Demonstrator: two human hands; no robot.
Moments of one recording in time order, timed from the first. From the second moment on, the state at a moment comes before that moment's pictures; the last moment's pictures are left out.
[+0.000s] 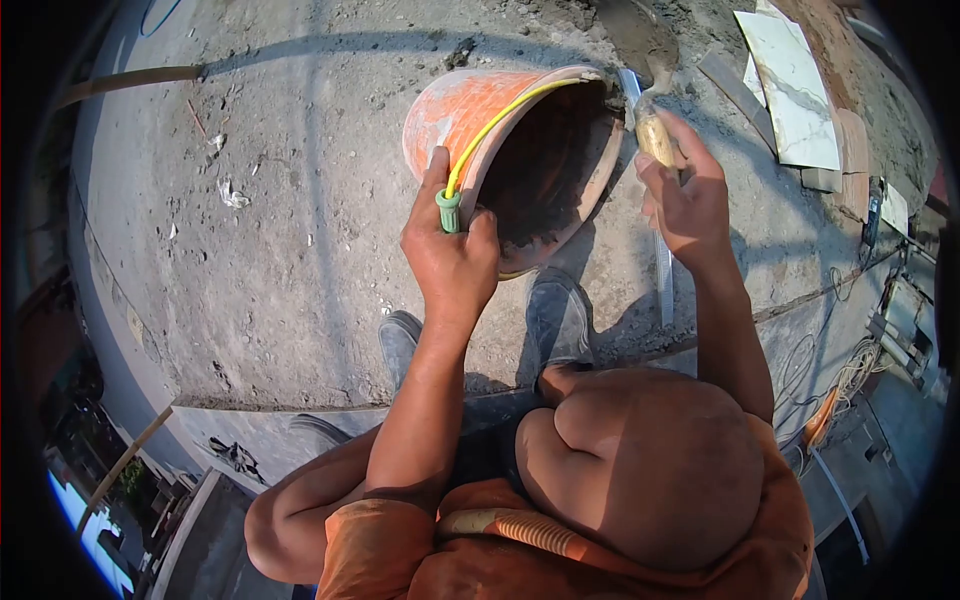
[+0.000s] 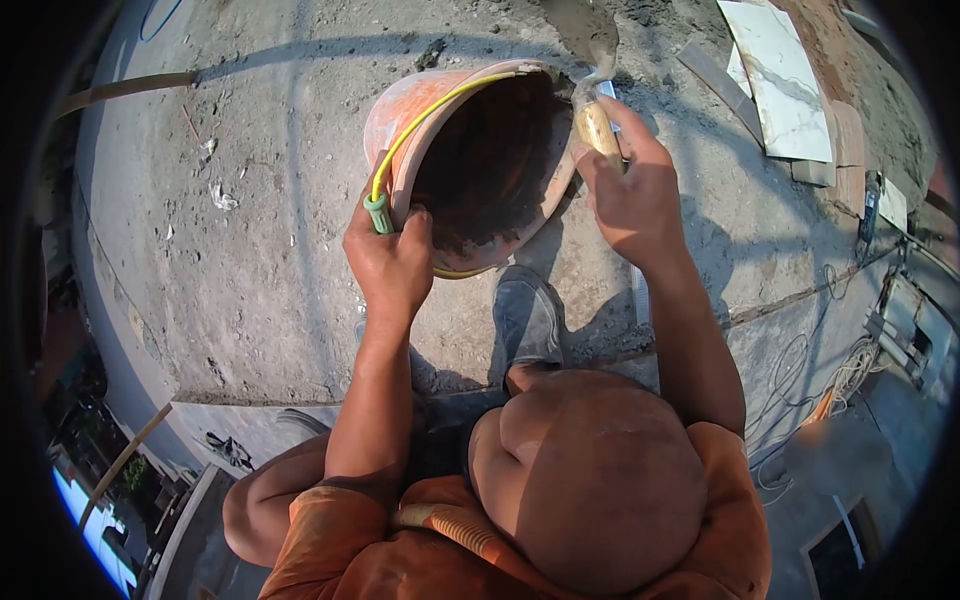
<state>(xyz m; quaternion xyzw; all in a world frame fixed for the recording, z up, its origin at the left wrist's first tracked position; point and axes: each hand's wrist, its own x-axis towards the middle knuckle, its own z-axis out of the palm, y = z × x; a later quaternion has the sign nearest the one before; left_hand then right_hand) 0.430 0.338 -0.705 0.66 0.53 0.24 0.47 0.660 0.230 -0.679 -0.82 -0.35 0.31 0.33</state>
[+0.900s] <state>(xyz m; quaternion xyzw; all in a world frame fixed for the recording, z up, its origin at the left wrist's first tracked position) 0.464 0.337 -0.704 0.57 0.55 0.35 0.51 0.583 0.197 -0.702 -0.52 0.05 0.73 0.44</state>
